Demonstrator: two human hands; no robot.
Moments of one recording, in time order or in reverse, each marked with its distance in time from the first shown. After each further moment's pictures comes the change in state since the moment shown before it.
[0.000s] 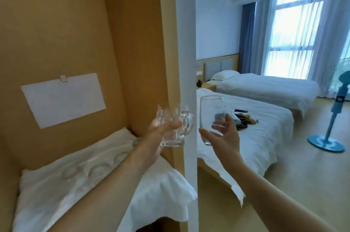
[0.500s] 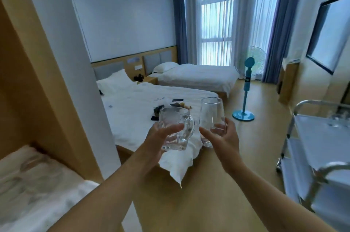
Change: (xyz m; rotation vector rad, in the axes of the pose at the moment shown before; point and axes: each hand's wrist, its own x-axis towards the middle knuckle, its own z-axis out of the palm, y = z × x) left_hand 0.031 -0.102 0.277 0.019 -0.379 -0.182; right_hand 0.002 0.005 -0.296 -0.145 0.290 0.084
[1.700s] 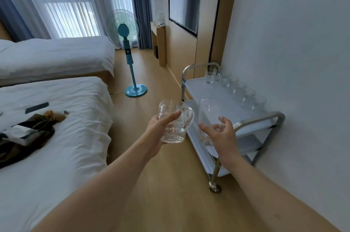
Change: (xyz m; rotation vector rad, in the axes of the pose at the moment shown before) left_hand 0.370 -0.144 0.225 -0.021 -0.642 -0.408; right_hand 0.190 0.146 -0.203 -0.244 0.756 0.323
